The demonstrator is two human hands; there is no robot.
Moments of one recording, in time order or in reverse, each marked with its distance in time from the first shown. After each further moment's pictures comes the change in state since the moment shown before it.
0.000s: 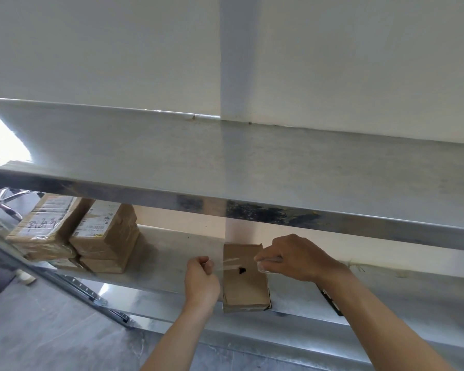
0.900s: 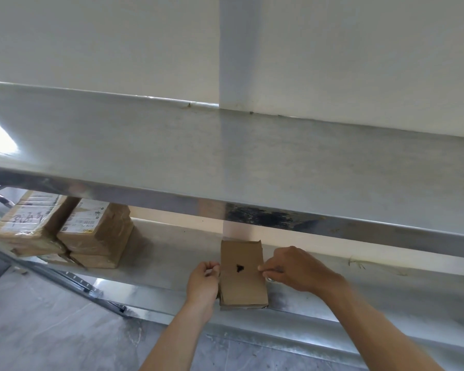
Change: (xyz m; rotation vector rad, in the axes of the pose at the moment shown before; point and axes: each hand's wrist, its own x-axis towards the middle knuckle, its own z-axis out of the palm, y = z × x) left_hand 0.025 -0.034 0.022 -0.238 -0.147 -0.273; right_hand 0.006 0.035 0.038 -0.033 -0.084 0.005
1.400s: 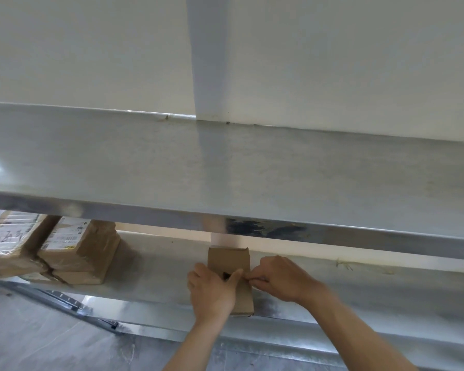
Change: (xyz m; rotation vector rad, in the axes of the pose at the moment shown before) left_hand -0.027 0.009 0.043 0.651 0.190 0.284; right_hand -0.003 0.001 0.009 -0.058 0.018 -0.051
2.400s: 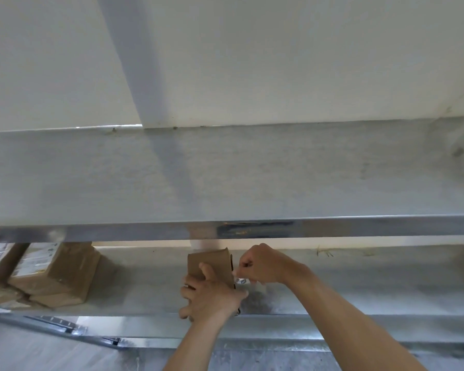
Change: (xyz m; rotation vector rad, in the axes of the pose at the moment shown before) left_hand -0.019 0.039 0.033 0.580 -0.175 -0.161; right_hand -0.008 0.017 -0.018 0.403 -0.025 0.282
